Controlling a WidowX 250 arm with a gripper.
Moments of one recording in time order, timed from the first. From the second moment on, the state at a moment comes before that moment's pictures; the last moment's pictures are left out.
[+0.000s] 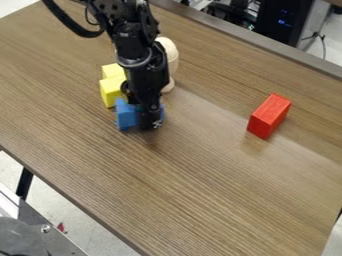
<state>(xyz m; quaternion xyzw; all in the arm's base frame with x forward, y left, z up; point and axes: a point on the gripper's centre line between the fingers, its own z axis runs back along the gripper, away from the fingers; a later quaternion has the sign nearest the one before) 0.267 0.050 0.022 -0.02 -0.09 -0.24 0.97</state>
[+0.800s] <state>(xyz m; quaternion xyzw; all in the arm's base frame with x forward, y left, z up) 0.367 -0.019 0.084 -0.36 0.08 0.10 0.93</state>
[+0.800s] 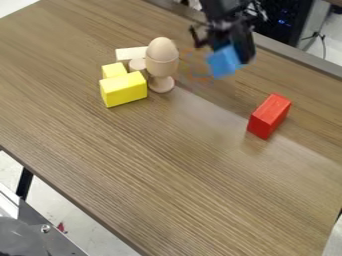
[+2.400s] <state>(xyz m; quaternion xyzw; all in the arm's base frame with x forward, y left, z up) 0.365 0.018 0.025 -0.52 0.11 0.21 0.82</state>
